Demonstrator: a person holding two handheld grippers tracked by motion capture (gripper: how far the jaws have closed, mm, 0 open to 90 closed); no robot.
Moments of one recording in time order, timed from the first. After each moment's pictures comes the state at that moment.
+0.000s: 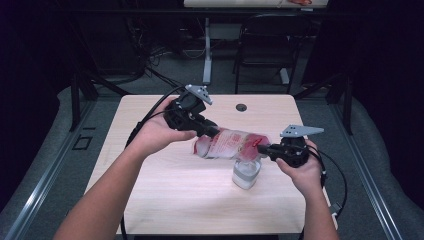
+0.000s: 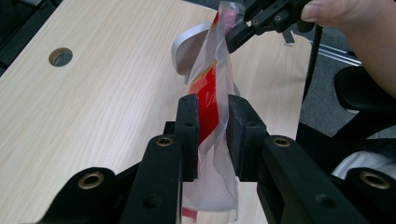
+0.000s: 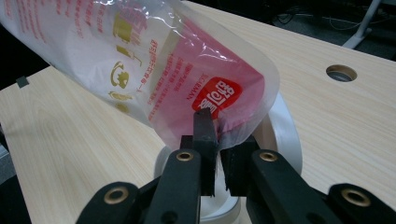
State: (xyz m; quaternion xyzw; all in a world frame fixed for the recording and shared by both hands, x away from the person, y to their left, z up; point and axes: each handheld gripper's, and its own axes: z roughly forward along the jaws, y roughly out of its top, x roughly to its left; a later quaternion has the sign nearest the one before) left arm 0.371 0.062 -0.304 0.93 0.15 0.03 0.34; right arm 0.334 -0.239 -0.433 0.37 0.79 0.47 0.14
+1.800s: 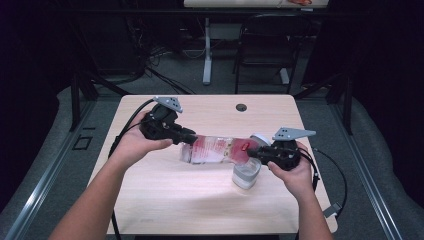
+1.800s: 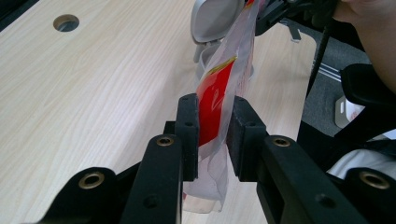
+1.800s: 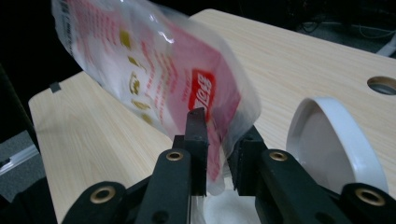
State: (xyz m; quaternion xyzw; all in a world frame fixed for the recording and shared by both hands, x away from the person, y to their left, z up) left arm 0.375 0.125 -0.346 0.91 0.20 0.00 0.37; right arm 0.331 -0.219 -0.438 0.34 0.79 0.50 0.11
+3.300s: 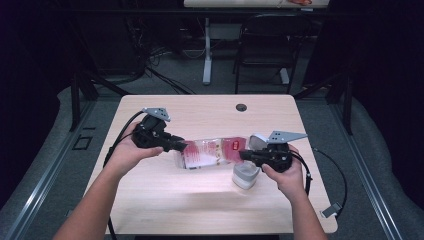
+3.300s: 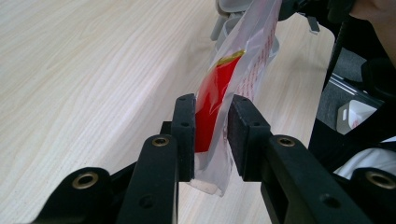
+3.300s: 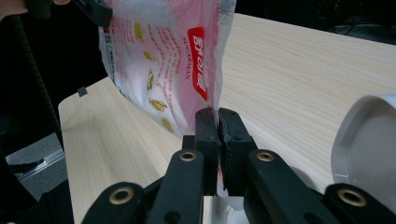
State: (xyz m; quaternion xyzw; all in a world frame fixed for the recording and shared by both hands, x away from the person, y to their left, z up) left arm 0.380 0.156 -0.389 0.89 0.24 -0.01 0.38; right arm 0.339 -0.208 -0.459 0.32 0.78 0.53 0.07
